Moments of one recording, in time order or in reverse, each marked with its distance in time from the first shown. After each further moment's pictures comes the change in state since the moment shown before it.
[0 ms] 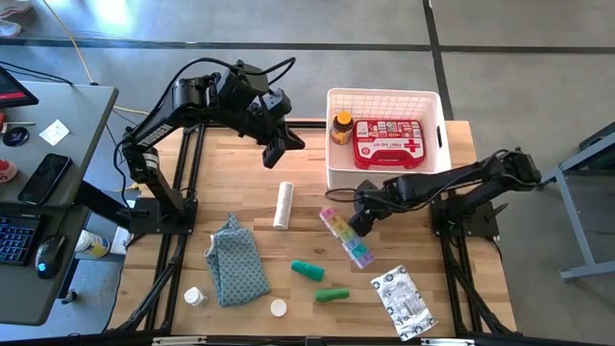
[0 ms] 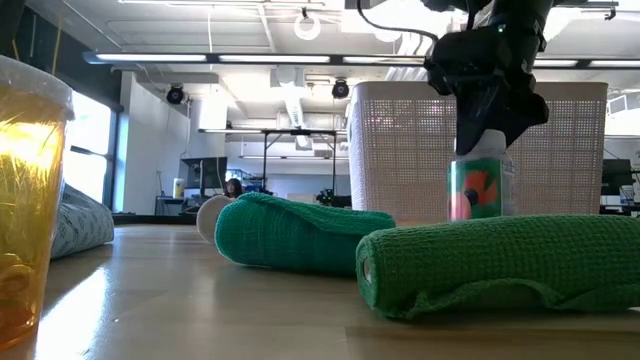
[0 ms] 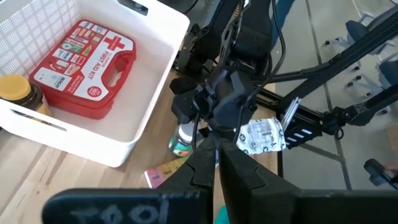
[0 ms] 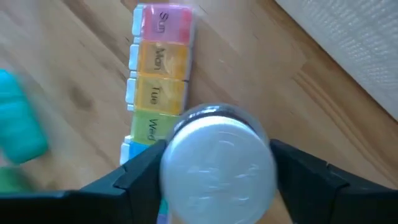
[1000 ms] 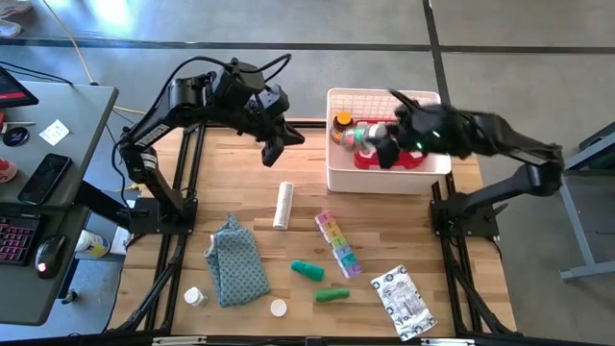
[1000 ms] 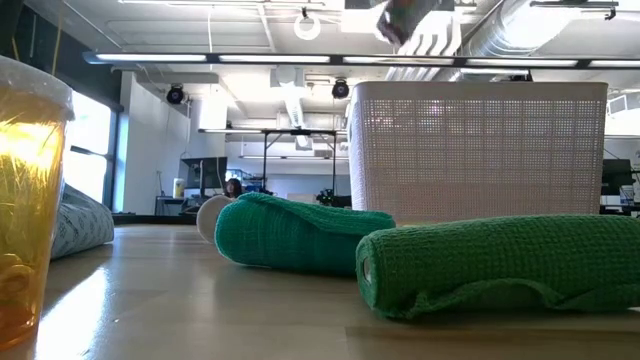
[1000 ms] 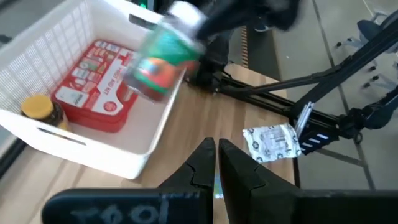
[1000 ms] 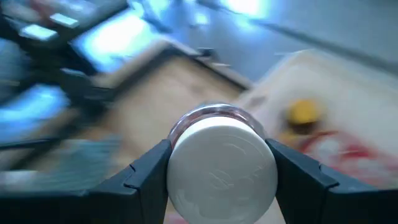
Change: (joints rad) left arm 0.001 -0.014 0.000 0.023 -0.056 0.065; right arm -0.232 -0.188 0.665 -0.246 0.301 -0.372
